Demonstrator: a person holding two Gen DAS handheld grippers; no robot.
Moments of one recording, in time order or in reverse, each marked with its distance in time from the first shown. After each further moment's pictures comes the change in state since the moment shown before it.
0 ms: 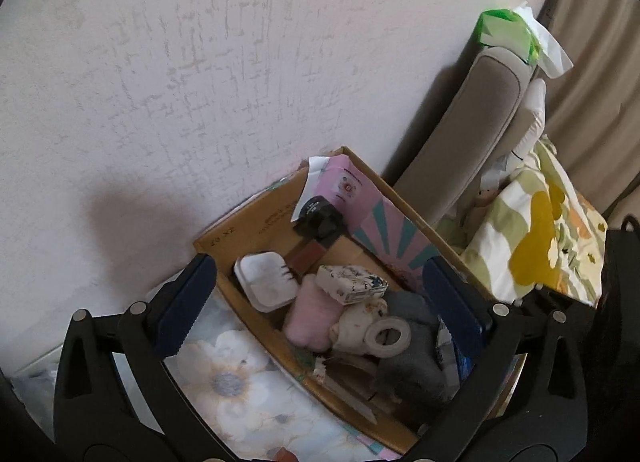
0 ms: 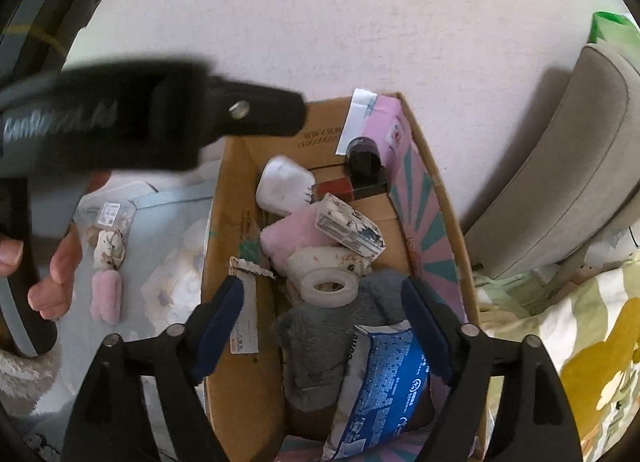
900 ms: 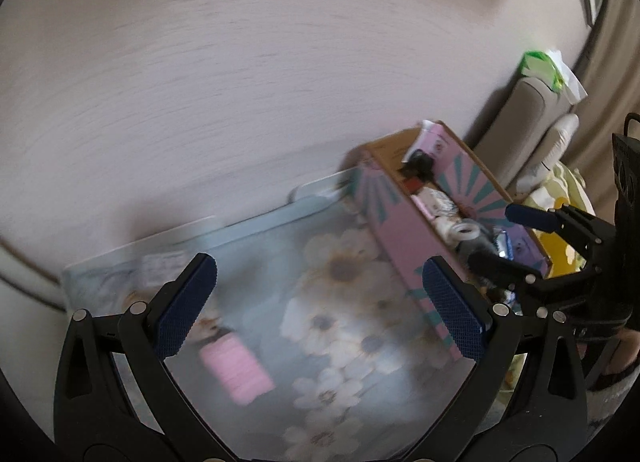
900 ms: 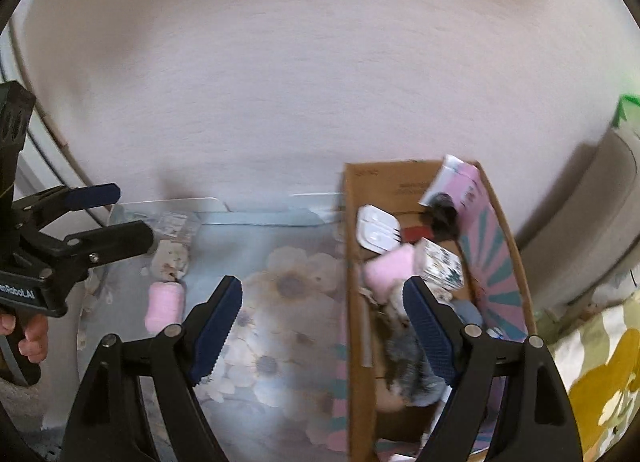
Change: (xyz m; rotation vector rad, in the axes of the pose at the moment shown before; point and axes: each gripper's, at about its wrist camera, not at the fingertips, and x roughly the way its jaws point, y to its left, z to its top) left arm -0.145 0.107 -0.128 -0.175 -0.072 0.159; right arm -0.038 0.116 0.000 -0.145 -0.122 0.048
